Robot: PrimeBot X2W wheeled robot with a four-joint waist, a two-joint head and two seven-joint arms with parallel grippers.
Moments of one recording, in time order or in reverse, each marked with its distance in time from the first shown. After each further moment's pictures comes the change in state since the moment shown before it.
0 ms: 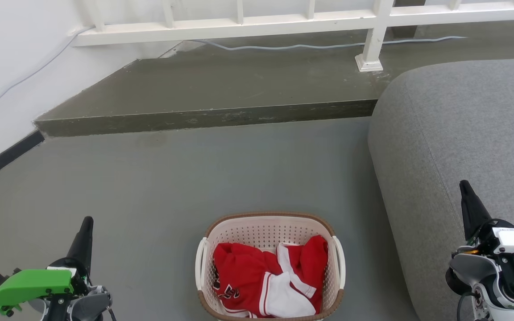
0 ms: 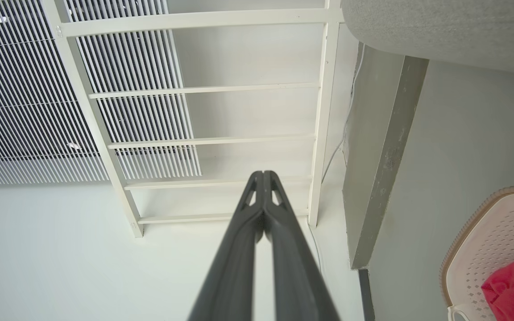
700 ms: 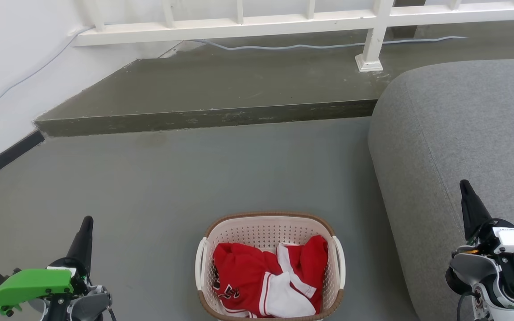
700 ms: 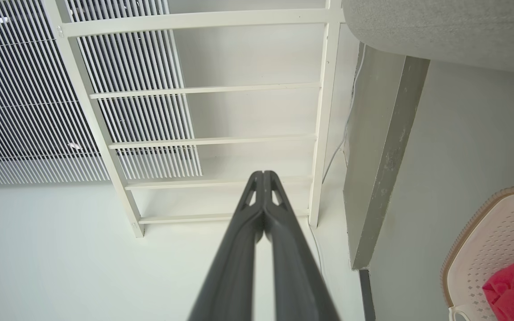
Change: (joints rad) left arm 0.000 0.000 0.000 -0.001 -0.002 0.000 0.000; right arm 0.000 0.001 -0.001 -0.002 0.000 0.000 0.000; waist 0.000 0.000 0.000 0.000
